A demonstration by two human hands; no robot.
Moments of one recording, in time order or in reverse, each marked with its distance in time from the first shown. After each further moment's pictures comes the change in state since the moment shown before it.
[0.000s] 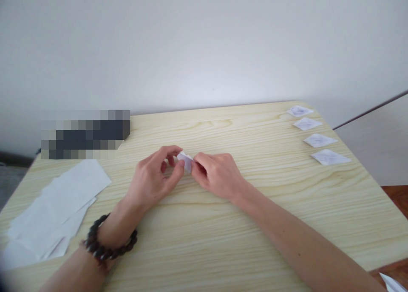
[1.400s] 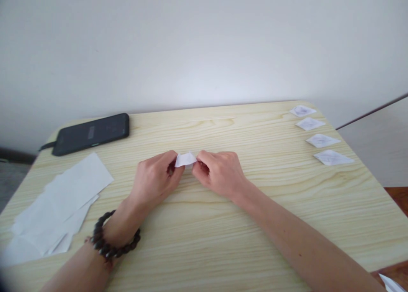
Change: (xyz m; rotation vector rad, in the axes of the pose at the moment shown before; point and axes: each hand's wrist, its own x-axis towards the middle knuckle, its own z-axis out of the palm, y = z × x) left_hand -0.001 0.000 0.000 0.221 -0.084 0.002; right_hand 0.000 -0.002 0.001 -0.083 0.077 0.011
